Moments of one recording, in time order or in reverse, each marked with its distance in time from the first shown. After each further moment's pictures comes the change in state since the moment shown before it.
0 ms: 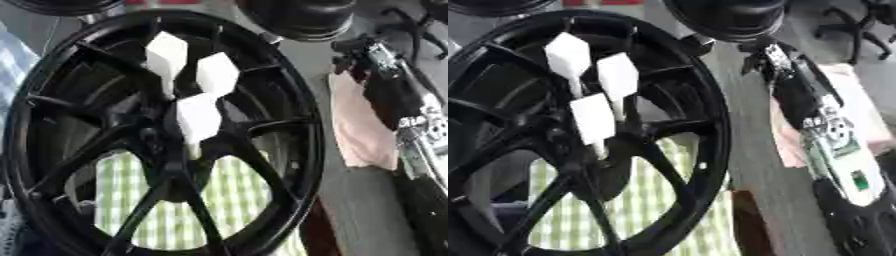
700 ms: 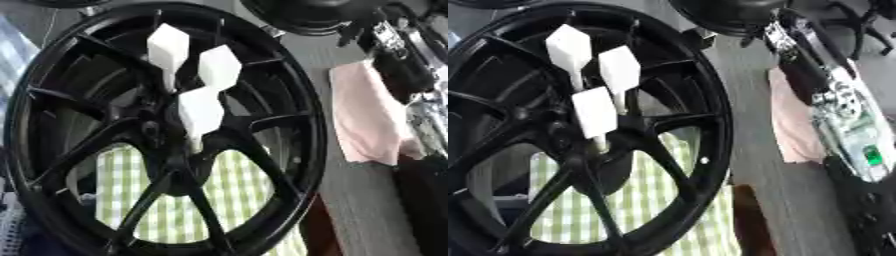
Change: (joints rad) left arm 0.010 0.001 -0.006 0.000 -0.003 0.000 0.000; right arm -0.075 -0.317 0.058 0.000 0.060 -0.176 0.065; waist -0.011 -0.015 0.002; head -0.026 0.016
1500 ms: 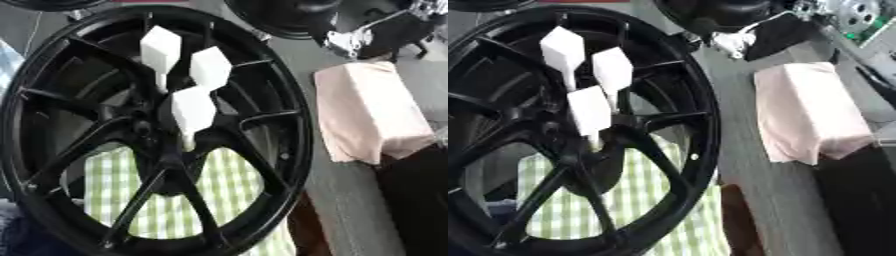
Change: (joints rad) left arm 0.008 0.019 -0.013 0.000 0.000 0.006 -0.016; right arm -0.166 -0.455 0.195 -0.002 0.209 -0.193 0.199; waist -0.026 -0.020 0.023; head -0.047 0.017
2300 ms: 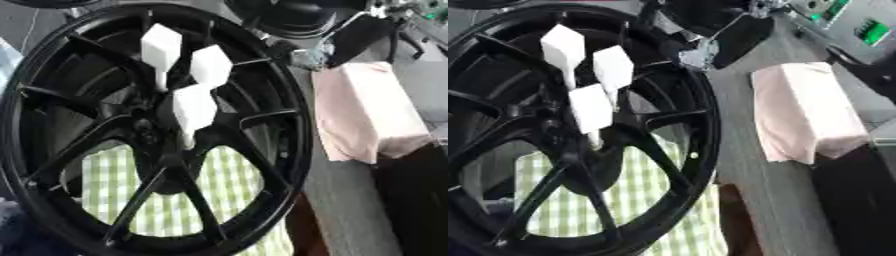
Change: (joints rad) left arm -0.003 0.000 -0.018 0.000 0.004 0.003 -0.020; right arm -0.222 -0.001 0.184 0.063 0.063 0.146 0.153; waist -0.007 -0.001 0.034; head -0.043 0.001
